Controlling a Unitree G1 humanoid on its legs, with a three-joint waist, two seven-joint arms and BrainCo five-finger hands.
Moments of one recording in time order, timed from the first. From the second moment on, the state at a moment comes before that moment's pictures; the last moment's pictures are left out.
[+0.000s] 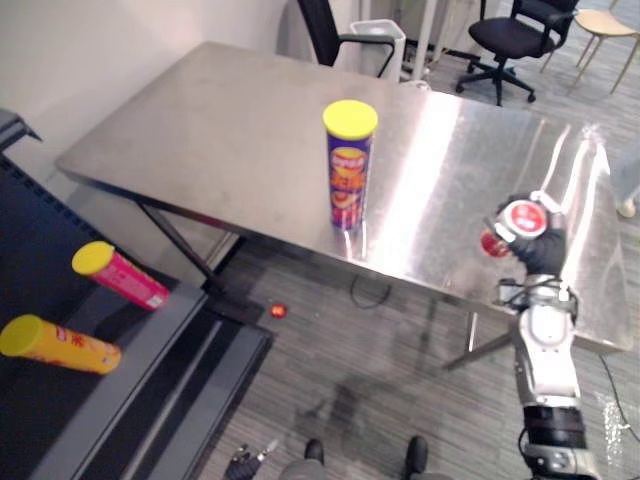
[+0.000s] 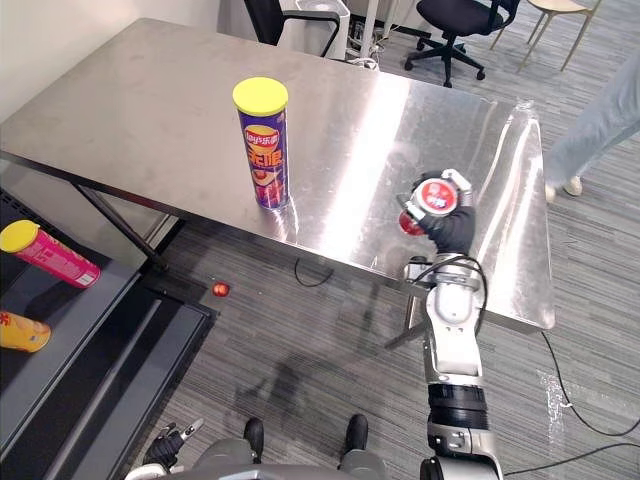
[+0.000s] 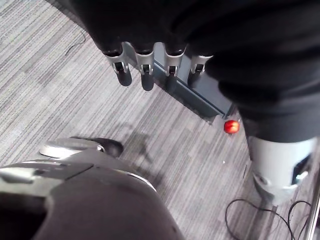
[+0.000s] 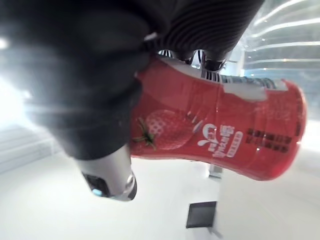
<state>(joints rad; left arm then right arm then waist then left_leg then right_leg) 0.16 0.11 0.18 1.02 -0.06 -0.13 0.06 -0.23 -0.16 -0.22 -0.08 0.05 -0.22 -0.14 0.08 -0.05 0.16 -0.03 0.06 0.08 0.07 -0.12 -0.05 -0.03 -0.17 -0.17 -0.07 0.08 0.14</state>
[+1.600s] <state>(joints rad) 0.19 0.05 0.30 1.07 -0.21 -0.10 -0.04 -0.11 -0.12 -0.22 -0.19 0.09 -0.22 -0.07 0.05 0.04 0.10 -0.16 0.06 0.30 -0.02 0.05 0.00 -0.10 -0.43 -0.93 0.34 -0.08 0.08</state>
